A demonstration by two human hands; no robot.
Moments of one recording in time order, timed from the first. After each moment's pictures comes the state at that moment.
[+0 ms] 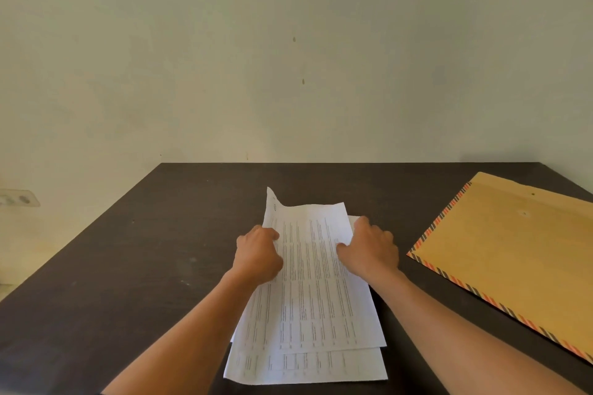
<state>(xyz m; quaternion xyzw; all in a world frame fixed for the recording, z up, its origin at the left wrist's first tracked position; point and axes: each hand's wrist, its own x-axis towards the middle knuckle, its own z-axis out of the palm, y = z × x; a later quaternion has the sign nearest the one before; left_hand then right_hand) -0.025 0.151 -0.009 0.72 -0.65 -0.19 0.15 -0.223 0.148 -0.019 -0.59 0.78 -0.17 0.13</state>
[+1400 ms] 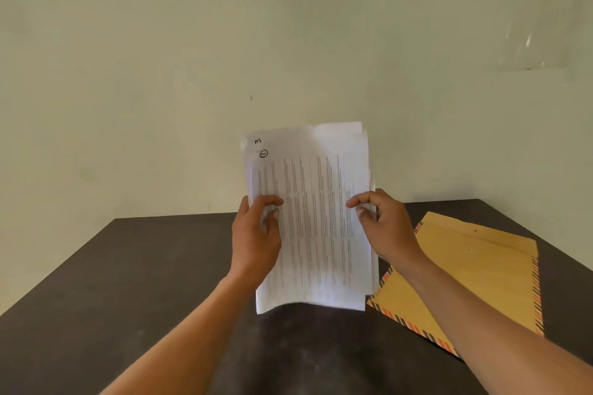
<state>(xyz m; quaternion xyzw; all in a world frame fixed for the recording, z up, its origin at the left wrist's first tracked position) -0.103 0.120 0.076 0.48 -0.65 -0.16 0.57 -0.326 0.138 0.086 -0.63 0.52 -0.56 0.13</state>
